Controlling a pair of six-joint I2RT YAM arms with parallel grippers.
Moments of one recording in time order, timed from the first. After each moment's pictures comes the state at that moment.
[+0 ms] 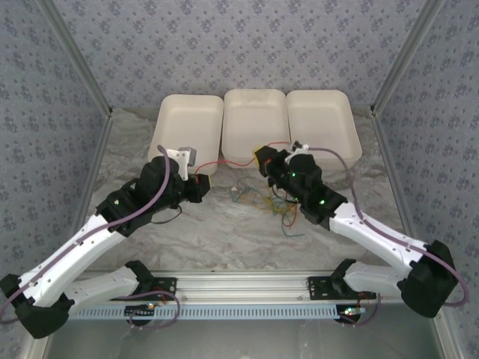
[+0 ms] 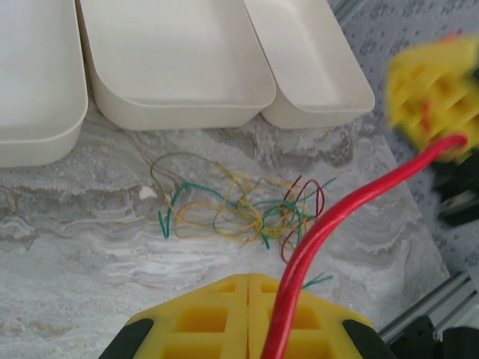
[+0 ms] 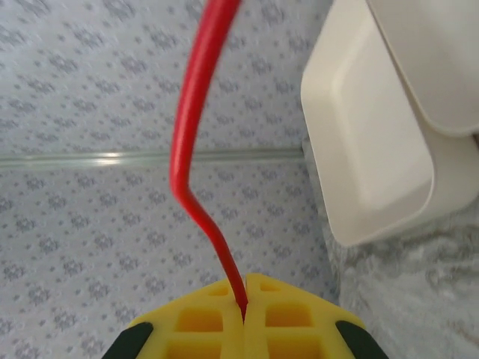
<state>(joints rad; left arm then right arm) -0.80 0.94 1.06 -0.66 -0.02 -0.65 0.72 1.11 0.87 0.13 0.10 1.50</state>
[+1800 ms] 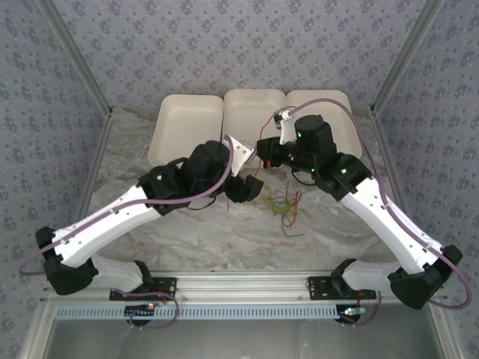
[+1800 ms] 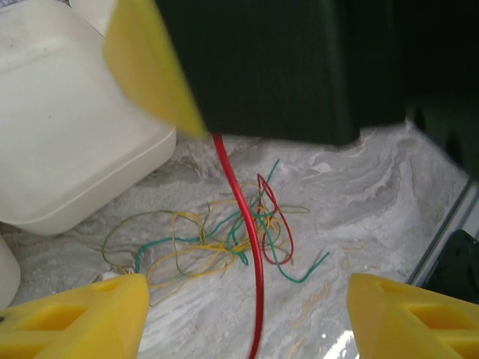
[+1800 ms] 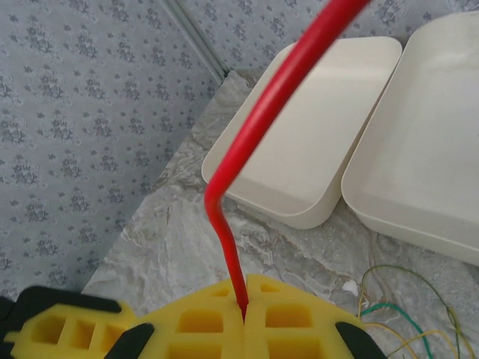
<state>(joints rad) -1.04 1.33 1.49 -0.74 -0.09 -0.25 0.66 1.23 1.37 -0.56 -0.17 0.46</state>
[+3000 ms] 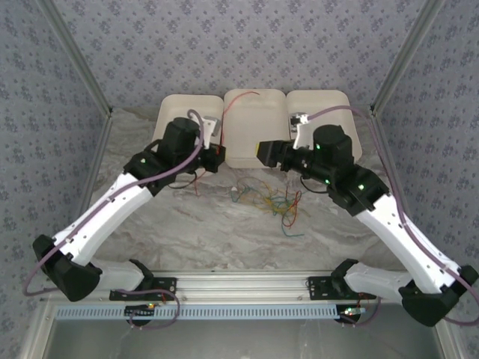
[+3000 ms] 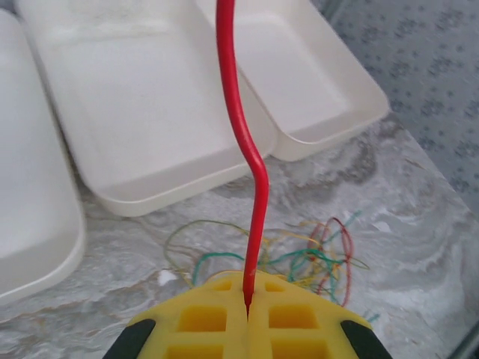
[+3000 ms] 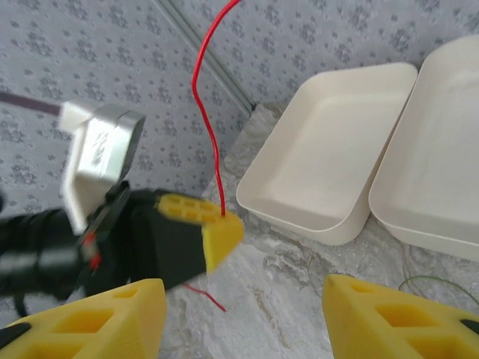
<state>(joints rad) -0.66 1.30 1.38 -0.65 0.08 -0.36 0.67 1.06 1.28 -0.49 -0.16 0.57</state>
